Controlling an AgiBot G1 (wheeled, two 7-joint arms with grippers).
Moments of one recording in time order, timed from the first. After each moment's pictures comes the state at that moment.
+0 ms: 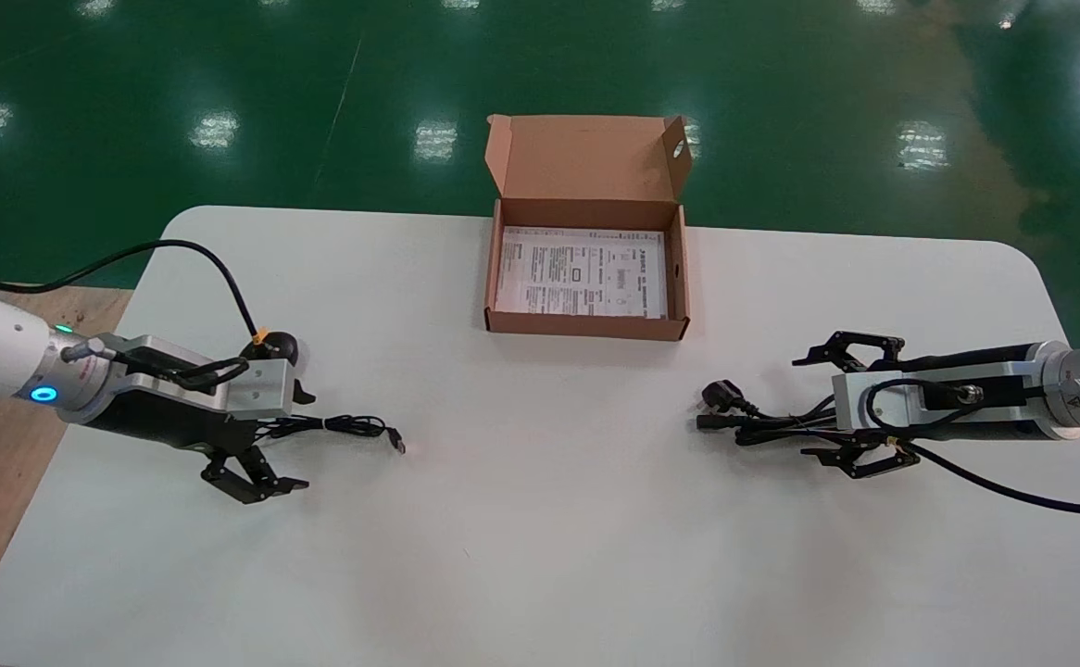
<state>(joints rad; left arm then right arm) -1.77 1.09 0.85 -0.06 1.69 1.33 0.49 1.70 -1.00 -0.70 0.08 -1.59 -1.24 -0.91</state>
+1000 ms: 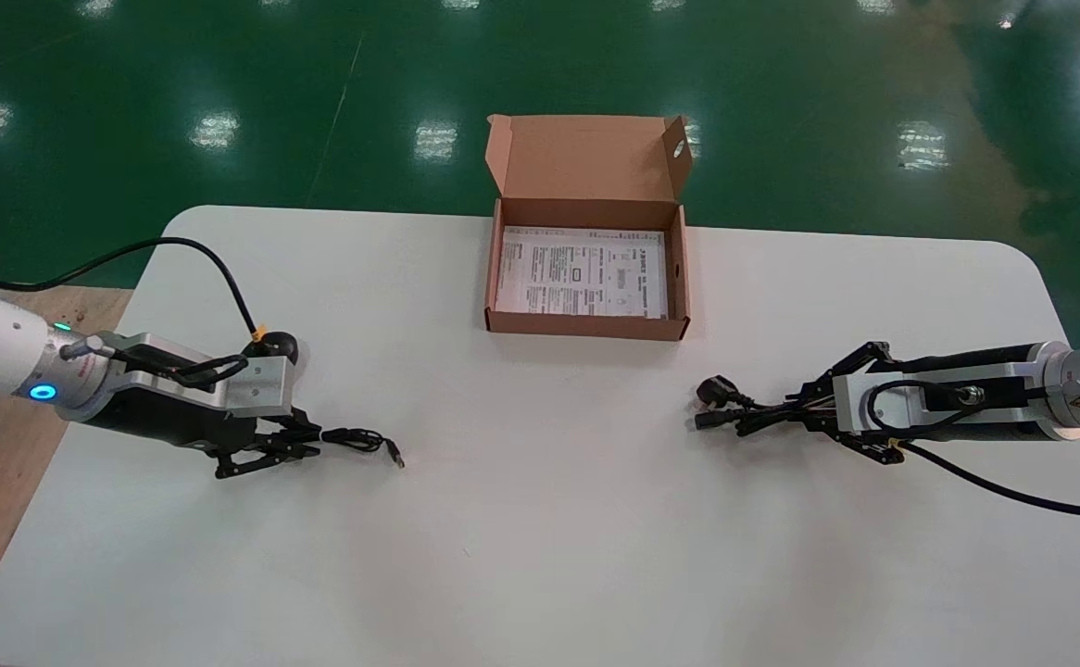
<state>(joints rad) -1.77 1.08 0.85 -0.06 1.68 1.33 0.49 1.69 -0.99 -0.70 0.09 -1.59 -1.25 -0.91</state>
